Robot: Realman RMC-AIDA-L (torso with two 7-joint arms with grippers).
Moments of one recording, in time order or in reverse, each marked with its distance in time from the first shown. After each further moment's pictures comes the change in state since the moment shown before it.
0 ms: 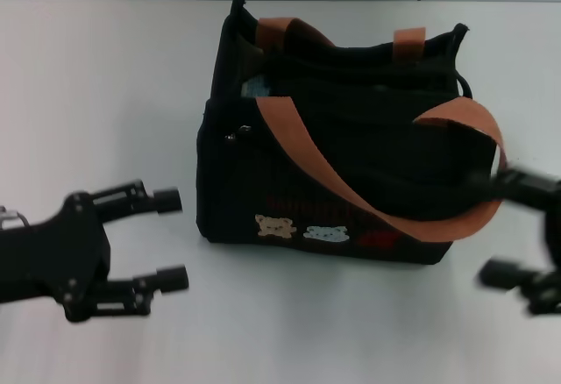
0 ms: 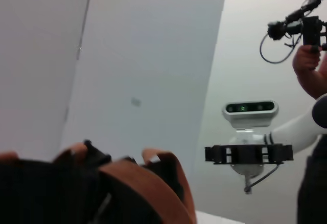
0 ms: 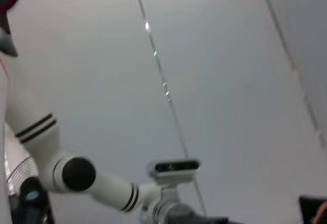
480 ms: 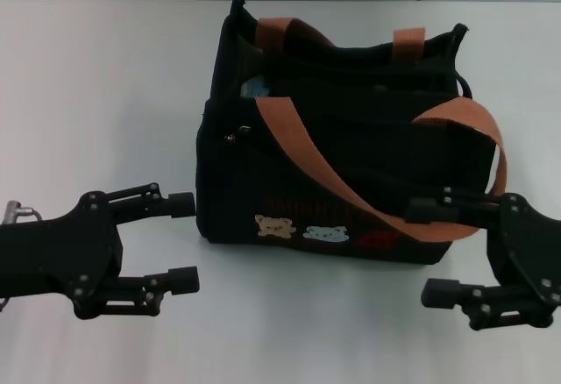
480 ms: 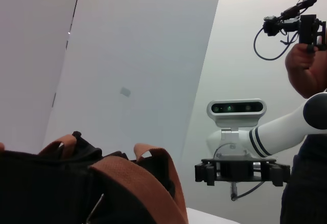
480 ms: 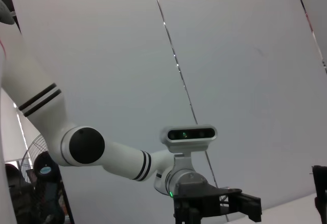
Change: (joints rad) left arm -0.023 -0.012 -0.003 0.059 0.122 0.027 -0.118; right arm 0.049 0.040 -0.010 -0.027 -0.088 0.051 0.020
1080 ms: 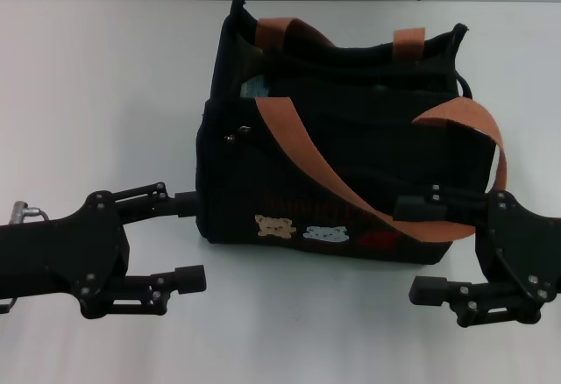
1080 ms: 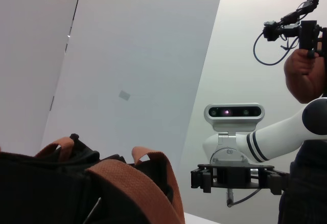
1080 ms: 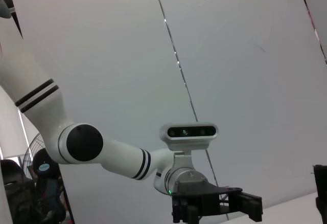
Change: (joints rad) left arm -0.002 -0.013 -0.005 0.000 0.000 0.001 -0.012; right arm 0.013 0.010 -0.008 -0.002 -0.002 0.016 -0.003
